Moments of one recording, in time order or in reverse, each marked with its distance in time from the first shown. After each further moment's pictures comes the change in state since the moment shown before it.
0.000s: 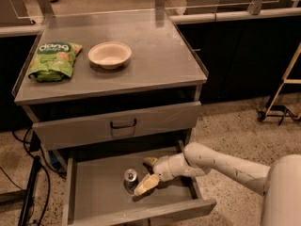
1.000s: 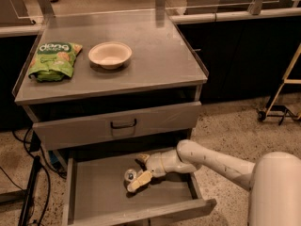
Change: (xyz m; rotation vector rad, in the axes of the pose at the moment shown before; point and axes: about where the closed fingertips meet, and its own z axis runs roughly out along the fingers) arm -0.020 -0.011 0.029 -0.059 -0.057 -0.039
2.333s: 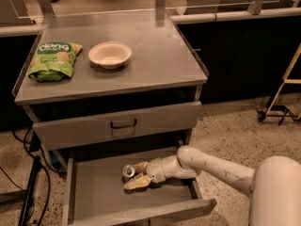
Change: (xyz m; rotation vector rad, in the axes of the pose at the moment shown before) arm 0.018 0.009 0.009 -0.022 -0.022 0.006
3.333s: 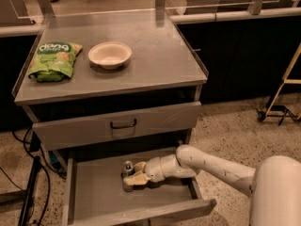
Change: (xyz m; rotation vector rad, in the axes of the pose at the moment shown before) arm -0.008 0.004 0.000 -0.003 -0.005 -0.016
